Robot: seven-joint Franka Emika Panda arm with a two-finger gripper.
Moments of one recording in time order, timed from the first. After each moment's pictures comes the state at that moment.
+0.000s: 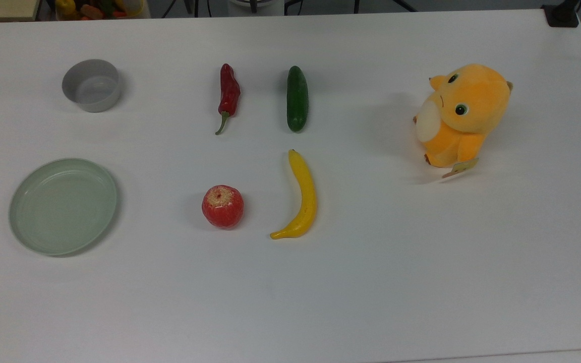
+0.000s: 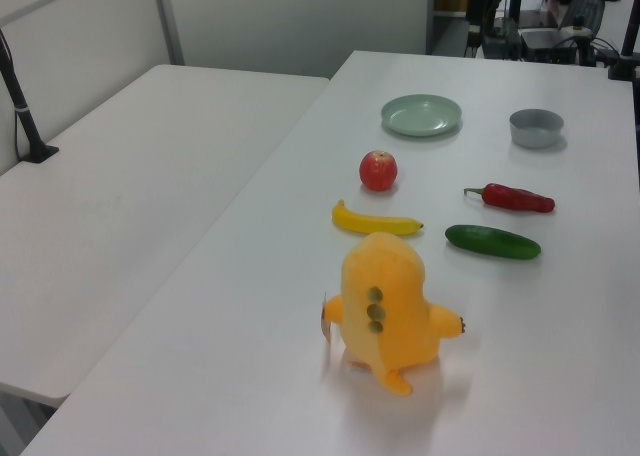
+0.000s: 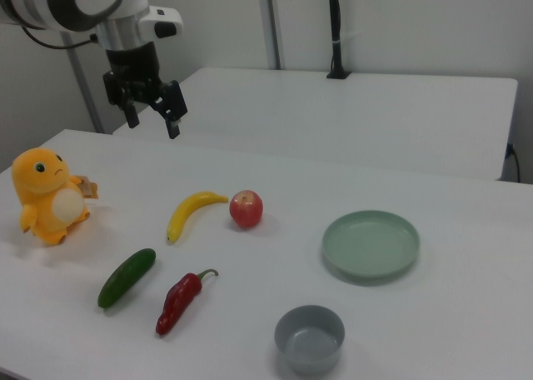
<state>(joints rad) 0.04 0.03 -0.02 -1.53 0.06 1.62 0.00</state>
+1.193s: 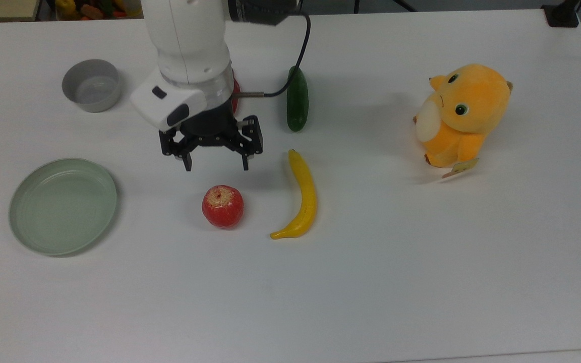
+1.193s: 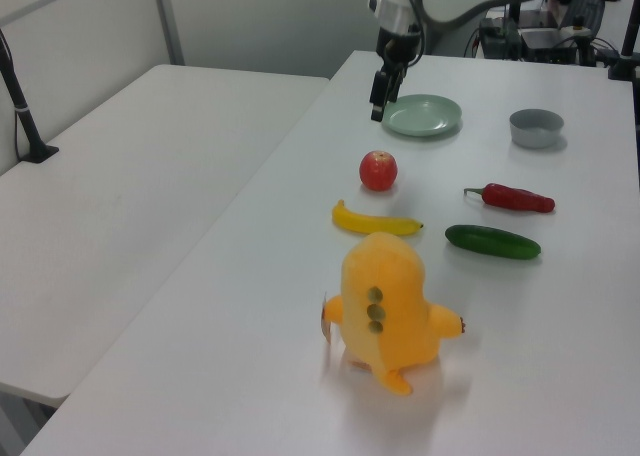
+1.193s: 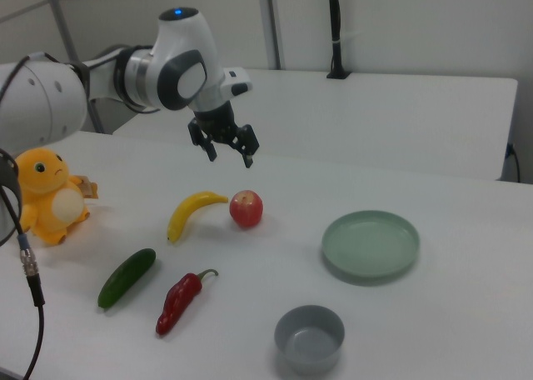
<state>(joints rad) 0.04 0.49 -0.02 -1.36 0.02 2.05 -0.06</state>
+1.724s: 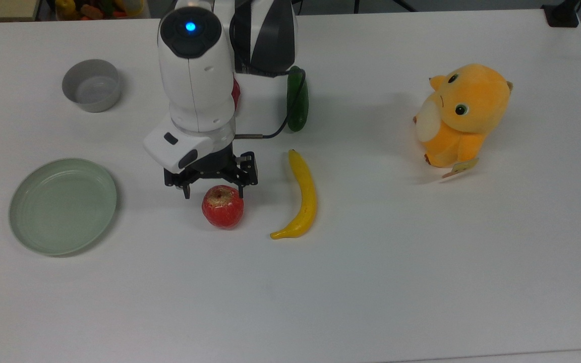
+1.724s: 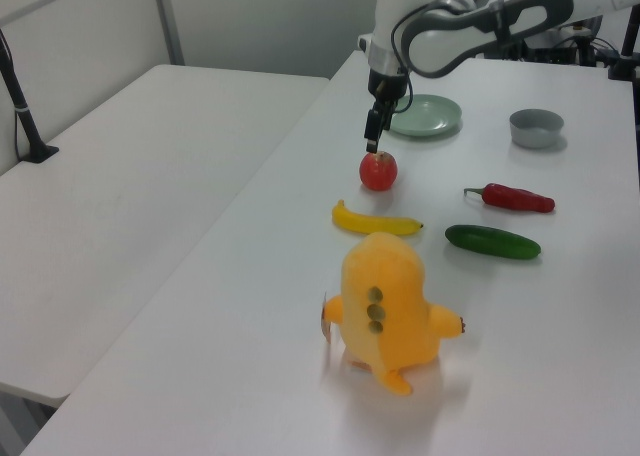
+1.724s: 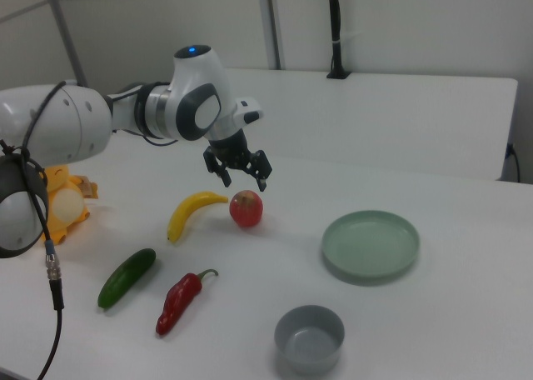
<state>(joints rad) 0.04 0.60 -0.02 -1.36 -0.05 2.15 -0.06</state>
